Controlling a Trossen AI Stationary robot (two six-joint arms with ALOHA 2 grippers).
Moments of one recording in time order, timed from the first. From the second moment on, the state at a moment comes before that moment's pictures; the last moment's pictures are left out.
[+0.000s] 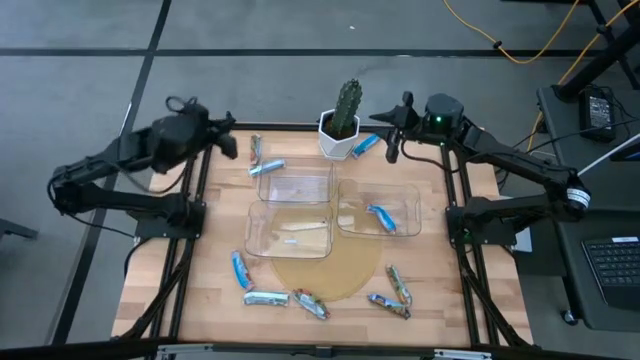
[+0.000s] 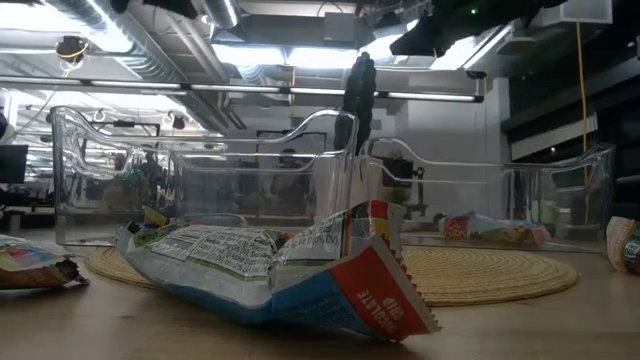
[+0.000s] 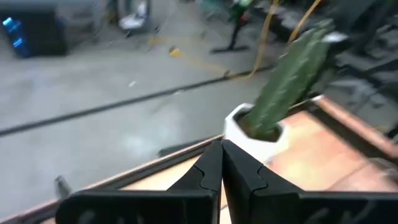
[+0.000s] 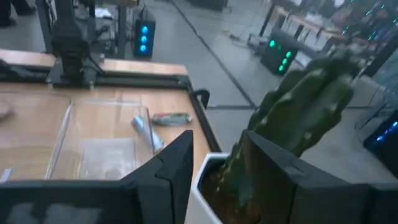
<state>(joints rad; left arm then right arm) 0.27 0.84 1.18 -0.79 -0.64 -0.49 -0.56 1.12 0.99 -0.08 -0.19 -0.30</state>
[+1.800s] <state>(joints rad) 1.07 1.76 1.20 -0.76 0.12 0.06 -0.58 1.12 0.99 0.00 -0.18 -0.32</state>
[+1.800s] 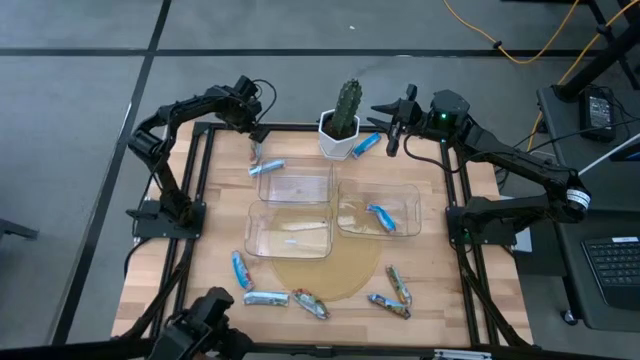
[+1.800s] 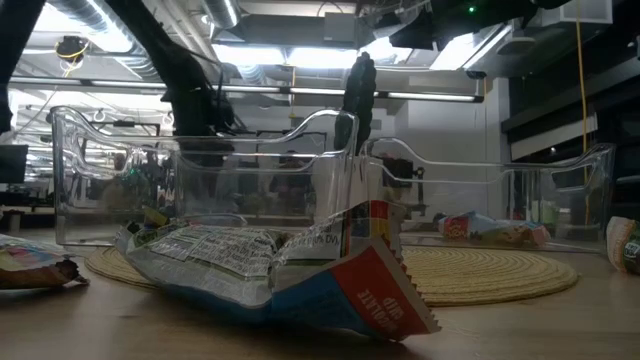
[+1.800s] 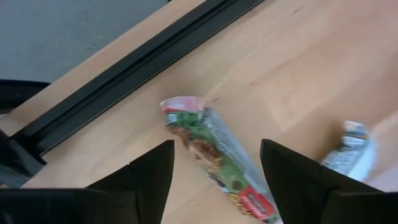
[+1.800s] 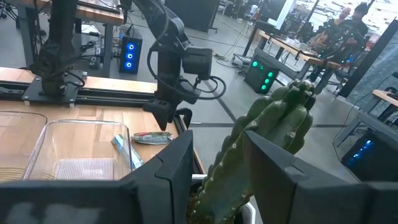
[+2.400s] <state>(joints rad) 1.07 1.89 1.20 -0.76 0.08 0.10 -0.58 1.12 0.99 0.00 -0.18 -0.32</state>
